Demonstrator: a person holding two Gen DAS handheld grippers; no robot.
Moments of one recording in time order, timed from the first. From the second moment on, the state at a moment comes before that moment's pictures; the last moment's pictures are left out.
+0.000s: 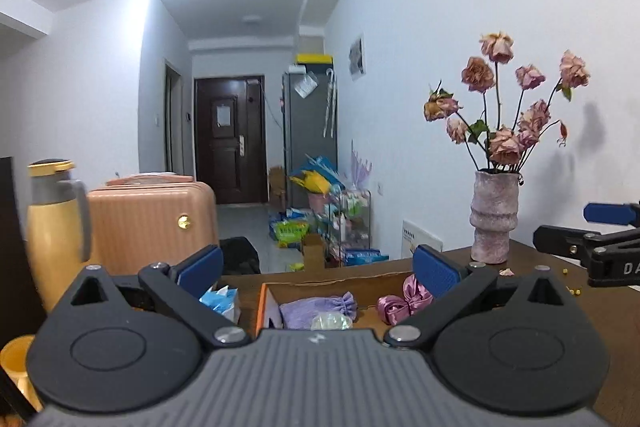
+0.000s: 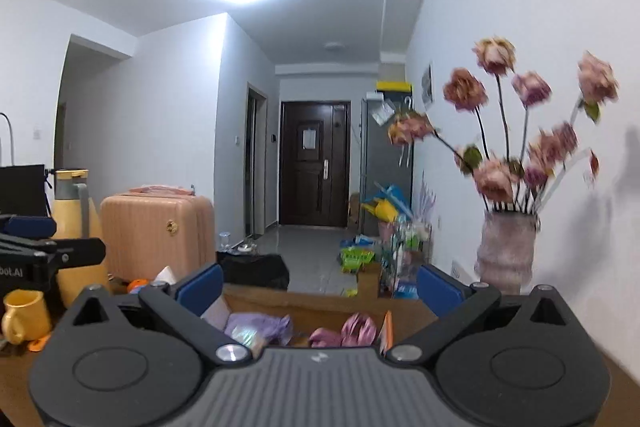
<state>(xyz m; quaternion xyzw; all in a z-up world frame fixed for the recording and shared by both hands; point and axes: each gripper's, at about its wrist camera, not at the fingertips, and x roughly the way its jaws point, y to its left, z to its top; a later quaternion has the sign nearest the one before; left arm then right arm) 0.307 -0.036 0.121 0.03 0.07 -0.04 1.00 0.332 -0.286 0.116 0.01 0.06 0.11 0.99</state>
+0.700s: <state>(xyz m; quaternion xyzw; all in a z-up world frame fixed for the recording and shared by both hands) 0.142 -0.003 0.022 0.02 0.12 -0.02 0.99 0.127 -0.297 -0.006 0.04 0.10 0.13 0.99</state>
